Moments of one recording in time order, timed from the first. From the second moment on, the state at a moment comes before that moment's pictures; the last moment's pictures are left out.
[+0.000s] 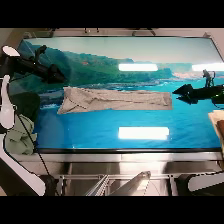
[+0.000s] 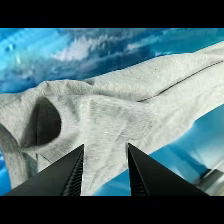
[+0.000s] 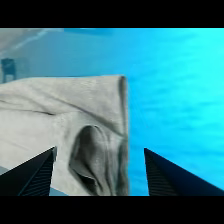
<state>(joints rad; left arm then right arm) 0.20 -2.03 2.02 0.85 -1.58 -1.28 -0.45 -1.75 1.26 -0.66 1.15 0.96</state>
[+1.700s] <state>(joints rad) -0.44 -2.12 2.05 0.60 -1.27 -1.32 -0.16 -1.57 1.58 -0.41 1.61 1.15</state>
